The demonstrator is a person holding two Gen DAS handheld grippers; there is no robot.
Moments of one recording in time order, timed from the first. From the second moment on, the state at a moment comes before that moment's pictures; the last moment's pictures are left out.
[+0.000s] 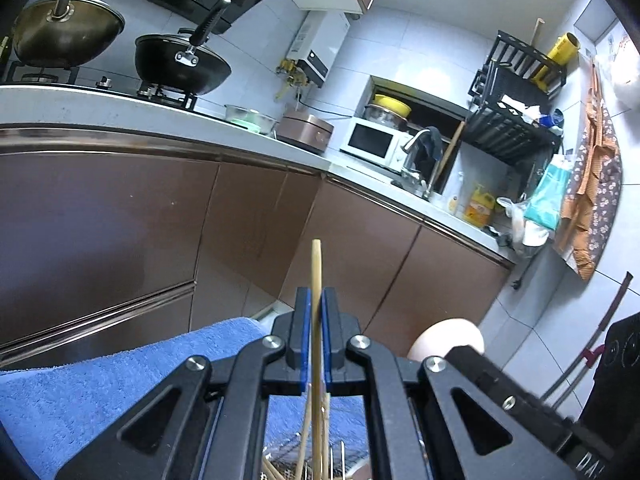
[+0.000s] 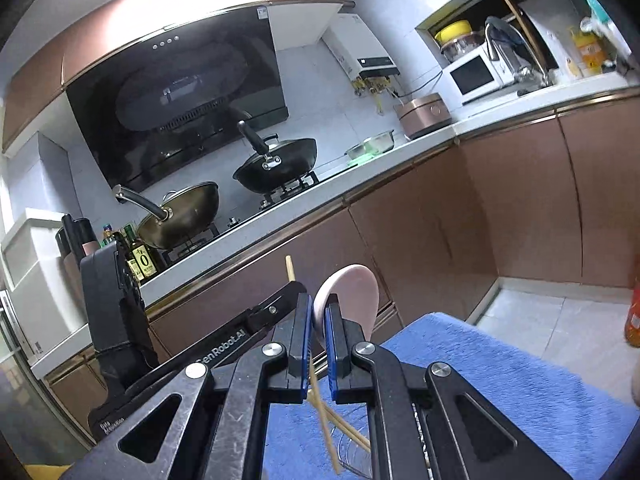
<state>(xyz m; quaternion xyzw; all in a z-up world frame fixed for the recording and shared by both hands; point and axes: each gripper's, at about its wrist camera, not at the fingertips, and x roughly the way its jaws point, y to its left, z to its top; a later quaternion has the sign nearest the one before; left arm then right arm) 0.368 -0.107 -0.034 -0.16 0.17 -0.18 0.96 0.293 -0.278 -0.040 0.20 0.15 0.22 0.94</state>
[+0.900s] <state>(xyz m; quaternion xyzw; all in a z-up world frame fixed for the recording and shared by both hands) 0.380 -0.086 -0.065 -0.19 0.15 -0.13 0.96 0.296 -0.279 -0.043 0.20 0.13 0.23 0.94</state>
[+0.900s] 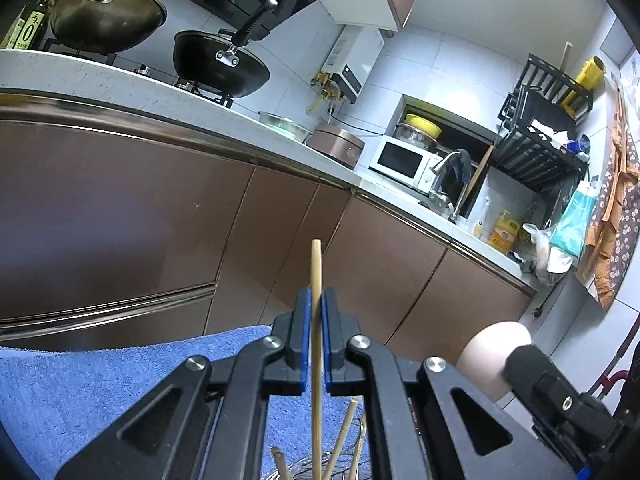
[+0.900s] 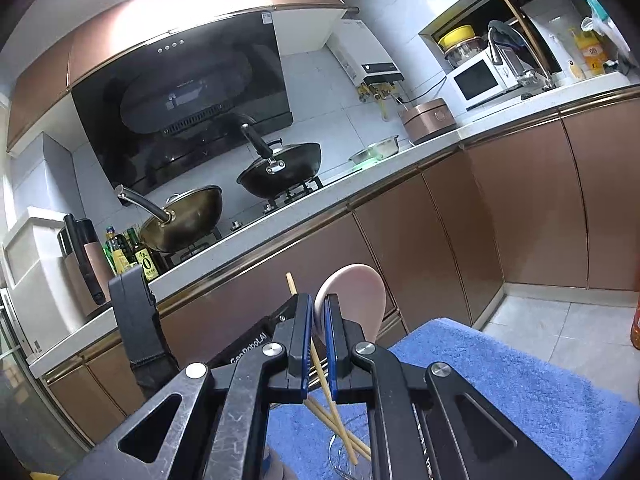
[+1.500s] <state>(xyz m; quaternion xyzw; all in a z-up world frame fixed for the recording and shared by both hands) 0.390 -0.085 -0.076 -0.20 0.16 -0.12 0.96 0.306 -0.277 -0.064 0.21 0.15 0.23 0.94</state>
